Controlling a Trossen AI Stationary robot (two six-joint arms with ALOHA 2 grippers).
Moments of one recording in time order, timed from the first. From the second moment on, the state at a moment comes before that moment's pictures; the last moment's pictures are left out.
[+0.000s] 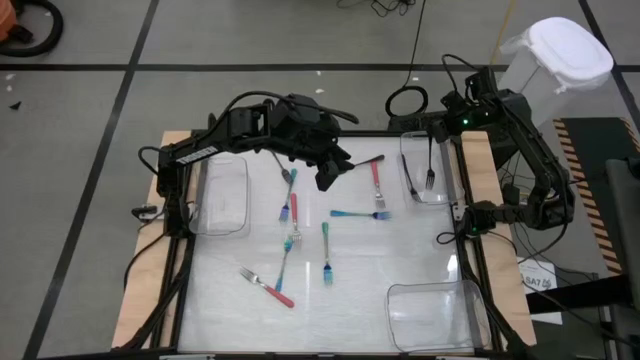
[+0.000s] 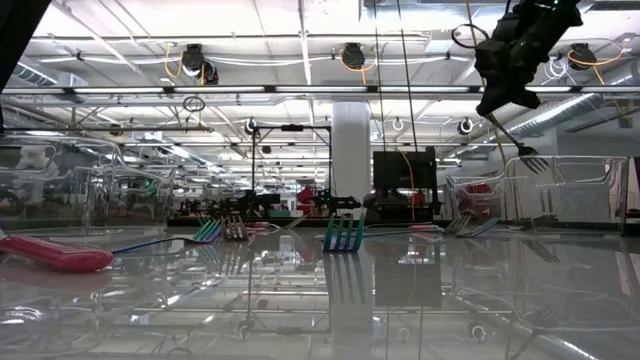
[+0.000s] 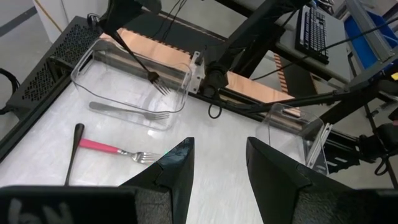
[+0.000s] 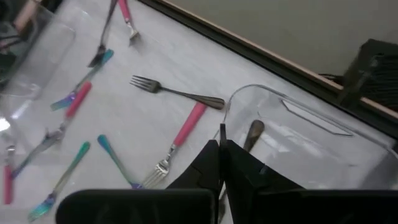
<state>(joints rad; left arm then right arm) 0.14 1.89 2.36 -0.99 0.13 -0.29 -1.28 1.18 1.19 -1.08 -0.52 -0.15</state>
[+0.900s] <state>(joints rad) 0.13 1.89 2.36 -0.99 0.14 -0.24 -1.20 1.05 0.87 -0.81 -0.37 0.06</state>
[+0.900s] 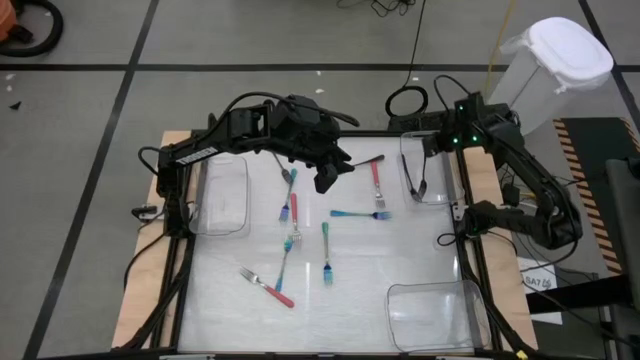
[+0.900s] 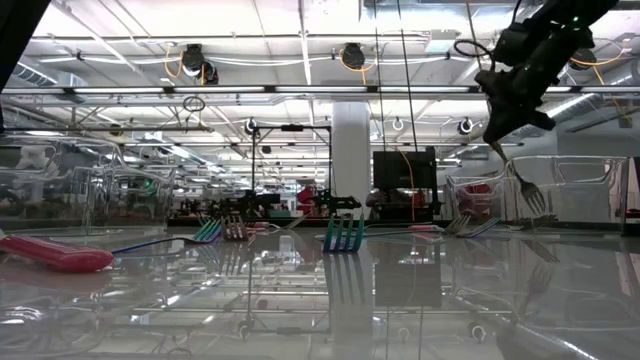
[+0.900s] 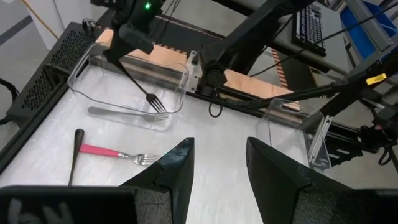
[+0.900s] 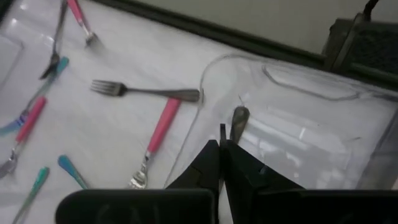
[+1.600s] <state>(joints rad) 0.13 1.89 2.36 -0.99 0.14 -0.25 -1.17 1.15 0.87 -0.81 -0.37 0.06</state>
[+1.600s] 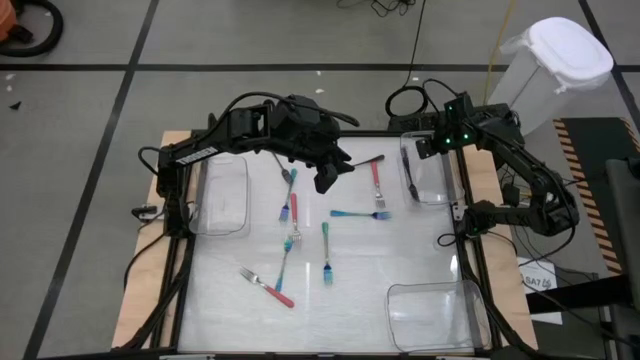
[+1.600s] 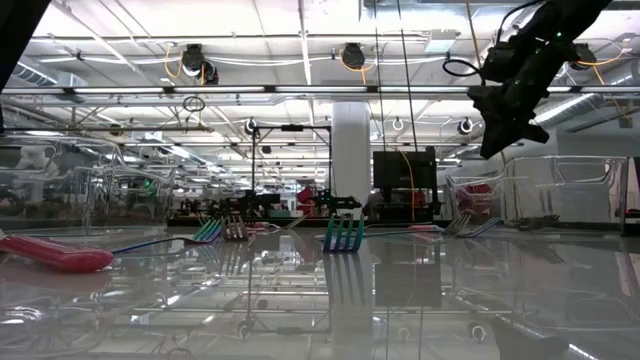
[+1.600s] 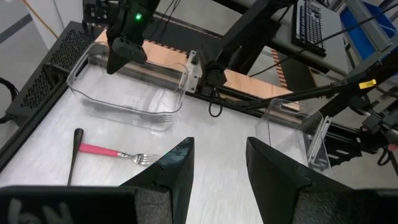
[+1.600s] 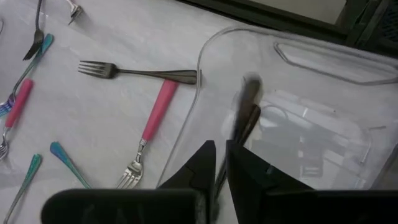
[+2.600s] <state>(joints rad) 0.15 1.89 2.36 -1.11 -0.04 -0.11 -0.92 0.83 0.87 -0.79 -0.34 0.44</state>
